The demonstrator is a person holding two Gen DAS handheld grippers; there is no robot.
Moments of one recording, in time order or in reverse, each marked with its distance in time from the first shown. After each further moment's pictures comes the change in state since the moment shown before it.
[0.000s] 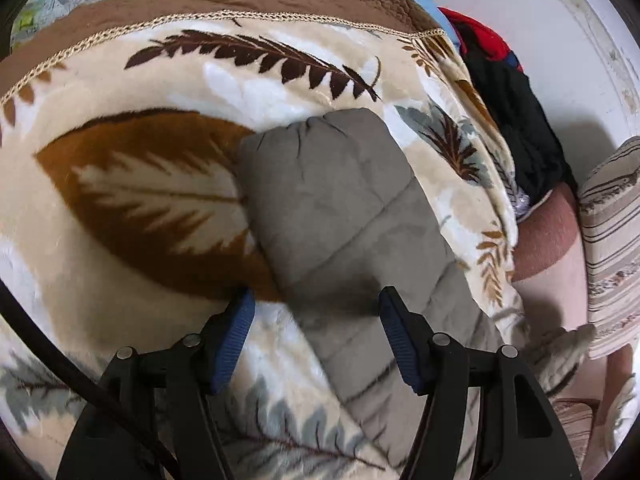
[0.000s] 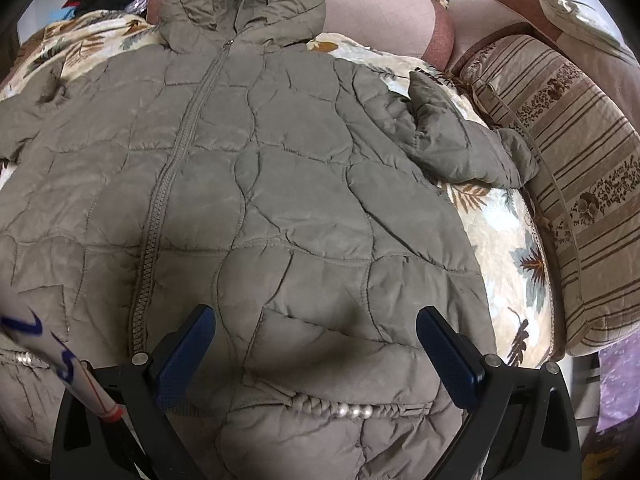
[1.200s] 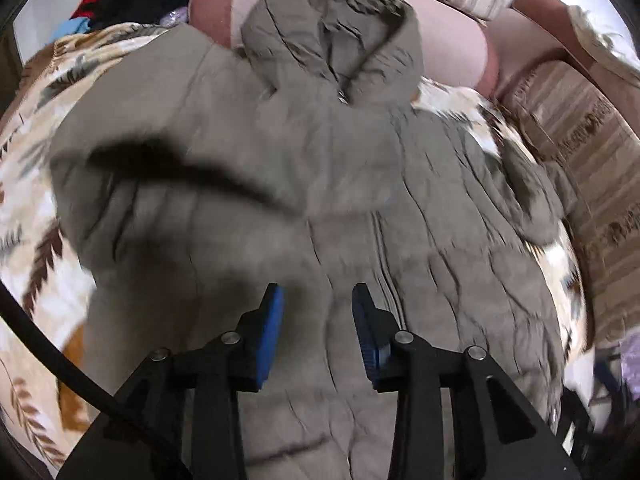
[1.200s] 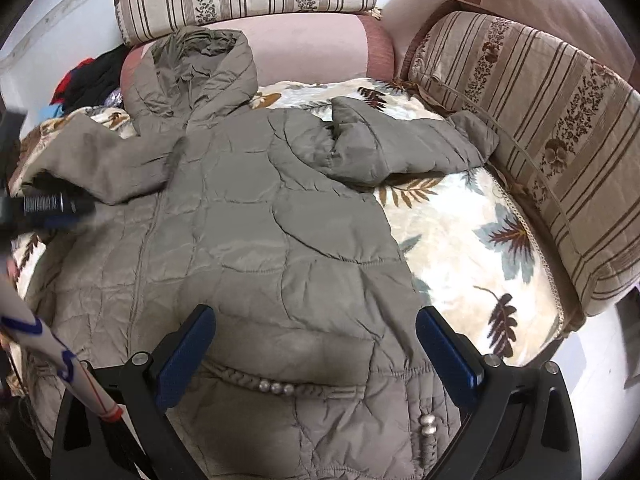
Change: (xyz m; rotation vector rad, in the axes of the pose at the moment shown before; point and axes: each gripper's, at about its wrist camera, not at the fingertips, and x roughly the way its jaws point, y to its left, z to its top) left arm -0.071 -0.277 -0.415 0.905 0.228 -0.079; right arm -0.046 -0.097 -0.030 0.230 -0.185 0.142
